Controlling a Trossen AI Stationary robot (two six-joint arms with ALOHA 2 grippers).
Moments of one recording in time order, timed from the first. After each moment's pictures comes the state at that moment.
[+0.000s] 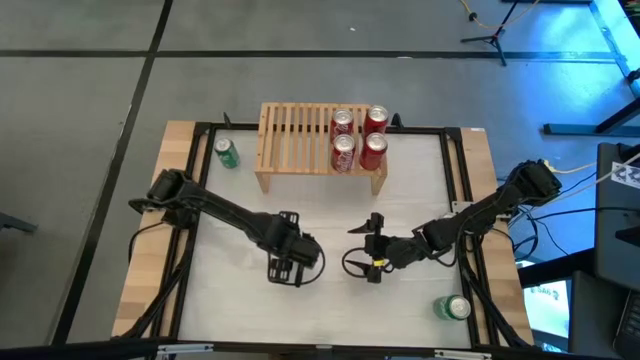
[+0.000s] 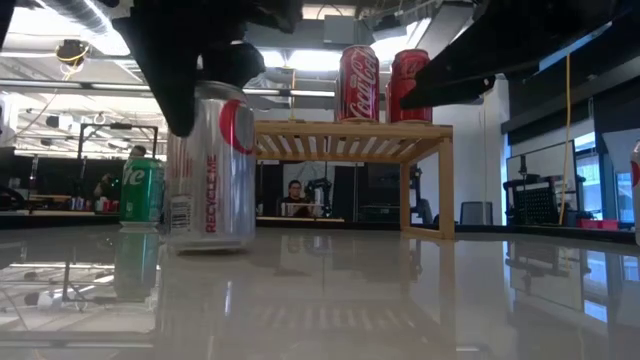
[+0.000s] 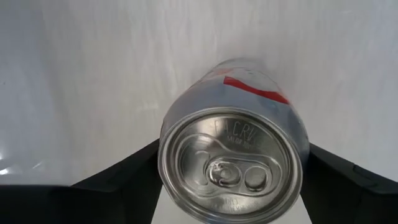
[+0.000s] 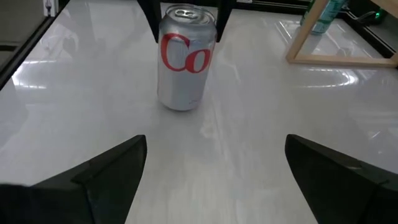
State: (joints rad) left arm -0.33 1.89 1.55 -1.16 -0.15 -0.23; right arm 0.48 1.46 0.74 0.16 0.50 0.20
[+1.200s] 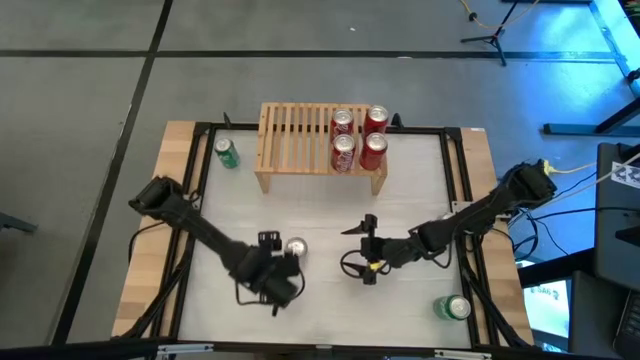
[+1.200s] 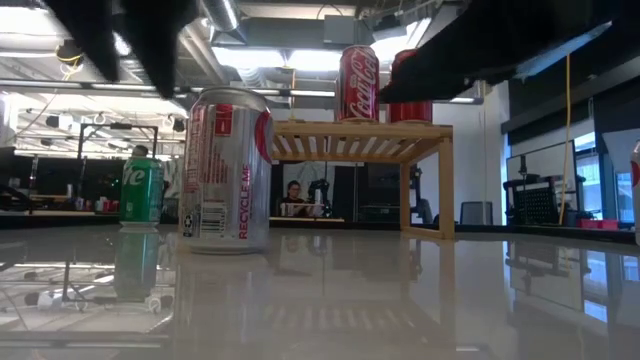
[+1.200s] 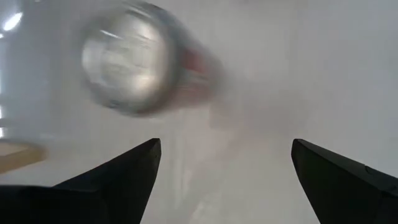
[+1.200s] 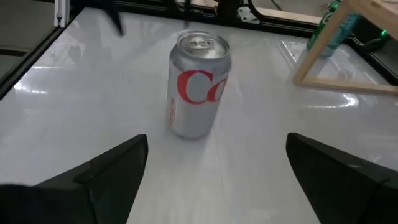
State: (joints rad) left arm -0.58 1.85 1.54 -1.16 -0.33 -0.65; right arm 0.46 1.53 0.74 0.32 0.48 0.09
